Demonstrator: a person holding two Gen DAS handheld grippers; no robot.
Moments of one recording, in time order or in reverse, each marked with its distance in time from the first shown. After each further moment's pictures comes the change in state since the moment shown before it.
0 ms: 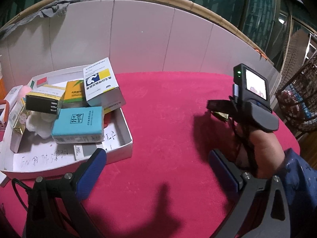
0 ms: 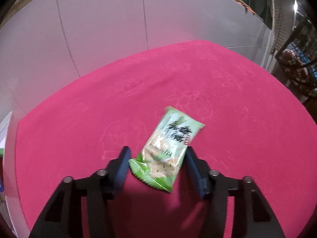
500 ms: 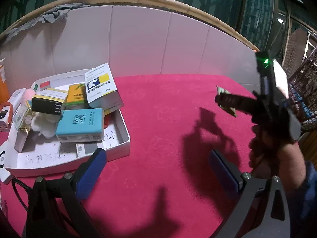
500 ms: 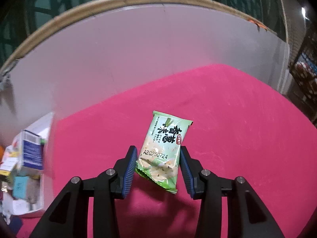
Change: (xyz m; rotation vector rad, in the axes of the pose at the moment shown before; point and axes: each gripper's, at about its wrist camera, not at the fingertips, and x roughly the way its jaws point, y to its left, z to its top) left arm -0.016 -0.003 -0.005 0.006 -0.019 0.010; right arm -0.087 0.004 -0.016 -0.063 -0.147 0.191
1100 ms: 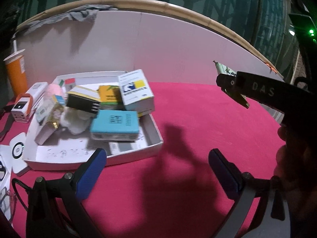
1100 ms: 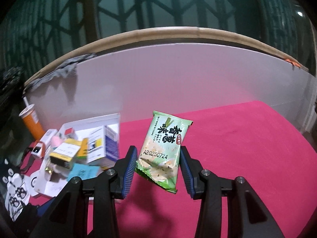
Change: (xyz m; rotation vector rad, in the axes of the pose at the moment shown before) left arm -0.030 0.039 -0.003 -0.088 -0.048 0.076; right arm -0.085 0.095 -0.012 -0.212 -0.118 0.225
